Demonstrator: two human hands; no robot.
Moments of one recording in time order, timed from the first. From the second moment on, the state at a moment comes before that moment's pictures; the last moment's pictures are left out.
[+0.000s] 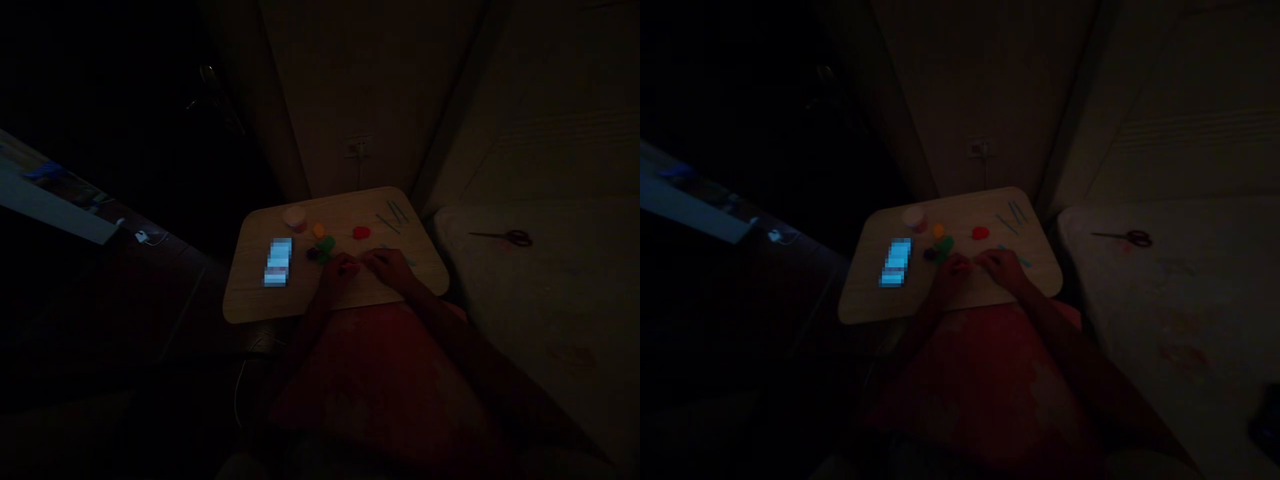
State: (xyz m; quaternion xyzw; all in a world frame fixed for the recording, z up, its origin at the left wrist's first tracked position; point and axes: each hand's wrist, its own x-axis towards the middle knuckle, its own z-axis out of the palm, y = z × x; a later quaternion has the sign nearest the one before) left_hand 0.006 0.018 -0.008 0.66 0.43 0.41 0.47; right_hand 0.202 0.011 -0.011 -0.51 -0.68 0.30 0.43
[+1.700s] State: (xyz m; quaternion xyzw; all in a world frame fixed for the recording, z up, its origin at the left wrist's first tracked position) left_hand 0.007 0.018 -0.009 0.65 0.43 0.41 0.47; right_hand 0.202 0.013 -0.013 -0.52 -0.66 0.30 0.45
